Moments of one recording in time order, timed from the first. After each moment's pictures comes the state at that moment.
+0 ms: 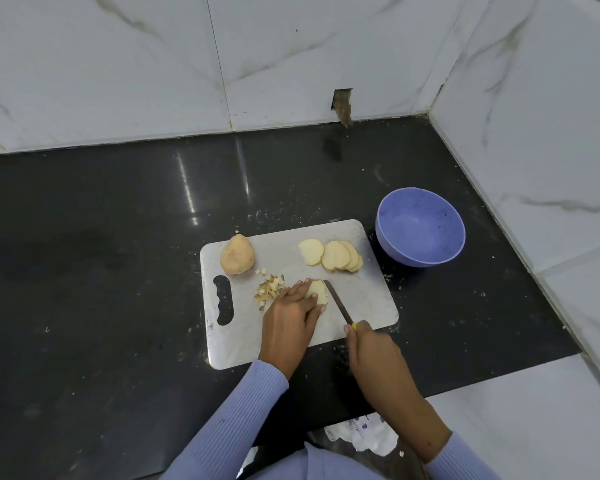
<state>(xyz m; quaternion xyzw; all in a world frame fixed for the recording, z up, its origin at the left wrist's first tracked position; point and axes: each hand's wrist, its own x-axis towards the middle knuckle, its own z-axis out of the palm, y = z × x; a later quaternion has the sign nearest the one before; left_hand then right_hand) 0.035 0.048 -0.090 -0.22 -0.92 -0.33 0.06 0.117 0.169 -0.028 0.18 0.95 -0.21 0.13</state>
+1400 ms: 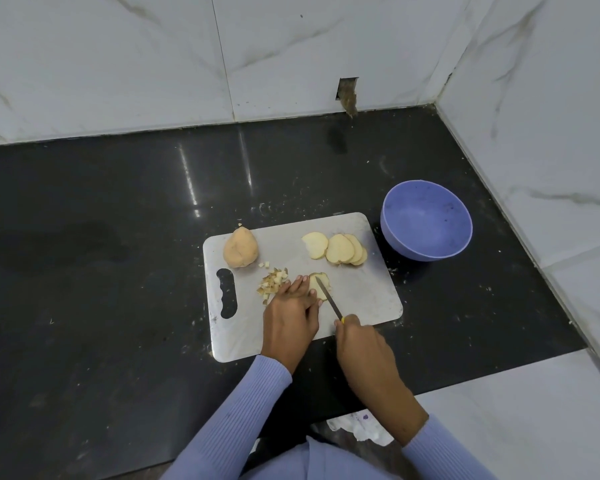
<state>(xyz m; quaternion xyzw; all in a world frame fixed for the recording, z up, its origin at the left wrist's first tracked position) 0.036 0.047 -0.089 -0.21 -0.91 -0.34 0.09 0.105 0.150 -0.037 0.17 0.96 -0.16 0.16</state>
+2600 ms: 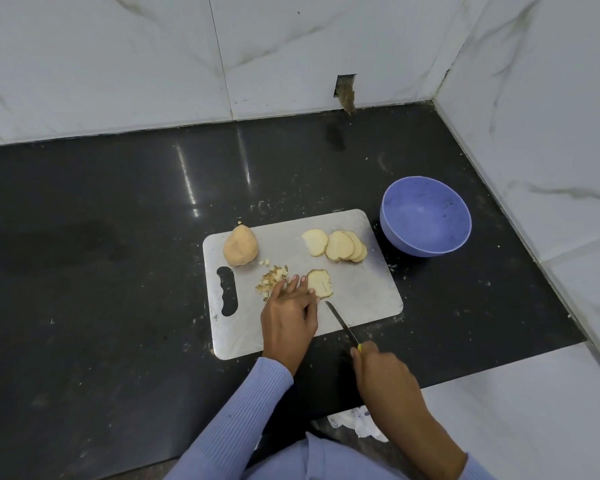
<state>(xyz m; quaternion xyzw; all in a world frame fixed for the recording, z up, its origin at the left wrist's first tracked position) 0.045 0.045 -0.086 -0.17 -0.92 -0.34 0.11 0.148 0.158 -0.026 0.18 0.95 -0.15 0.20</state>
